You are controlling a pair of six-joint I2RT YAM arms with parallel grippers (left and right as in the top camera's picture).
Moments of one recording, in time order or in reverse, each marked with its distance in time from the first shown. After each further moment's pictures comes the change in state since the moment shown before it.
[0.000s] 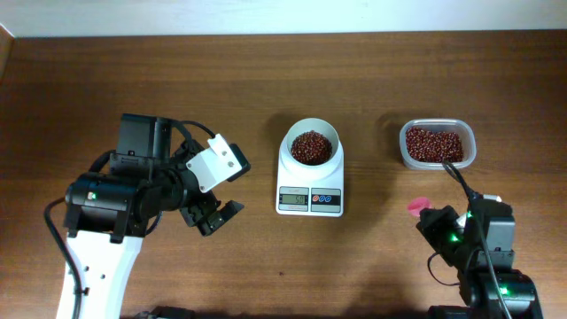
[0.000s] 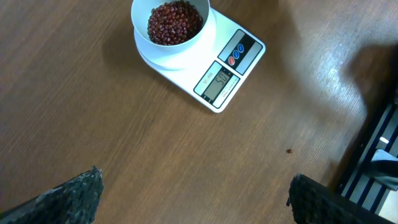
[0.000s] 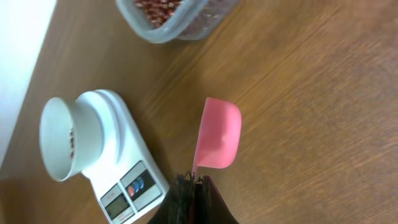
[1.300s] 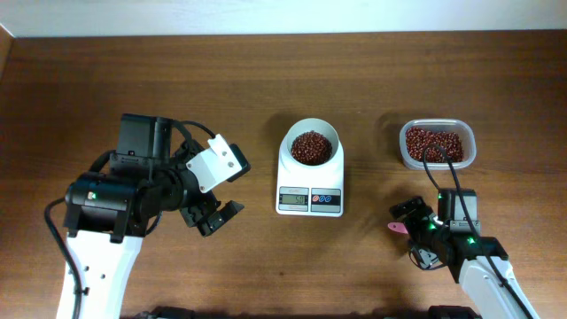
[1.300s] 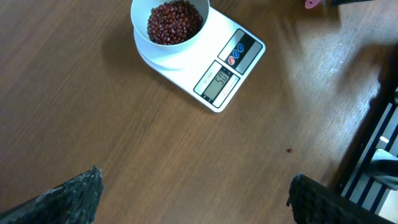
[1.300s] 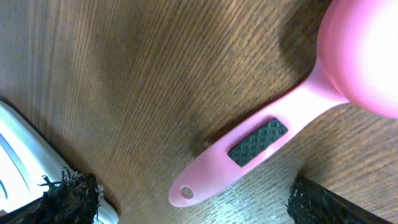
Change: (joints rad) left arm 0.000 0.000 0.000 -0.002 0.000 0.003; right arm 0.002 0.443 -0.143 0.277 -0.100 0.169
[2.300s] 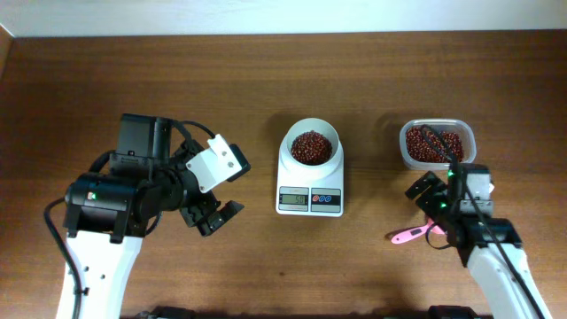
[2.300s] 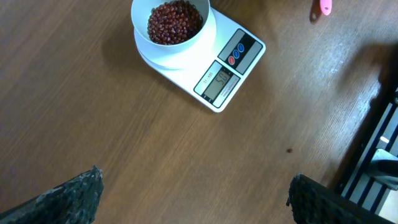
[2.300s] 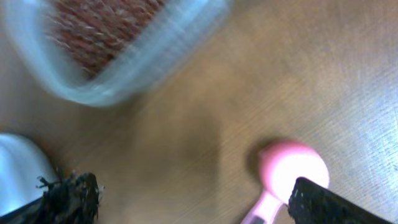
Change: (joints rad) left arm 0.000 0.000 0.000 0.001 0.000 0.000; right arm 0.000 -0.014 0.214 -0.069 0.299 -0.303
